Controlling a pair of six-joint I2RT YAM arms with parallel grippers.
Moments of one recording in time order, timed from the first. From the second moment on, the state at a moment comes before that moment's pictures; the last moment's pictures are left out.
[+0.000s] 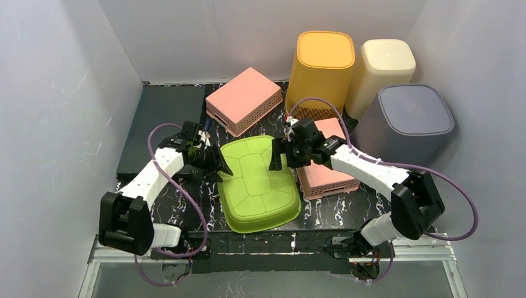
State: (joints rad) left arm -0.25 1.31 0.92 -0.84 0.44 -0.67; right arm 0.72 1.44 1.02 -0.43 -0.20 0.48
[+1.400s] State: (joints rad) left arm -0.25 1.12 1.29 -0.92 0.20 -0.59; right arm 0.73 1.16 1.13 -0.35 0.13 0.35
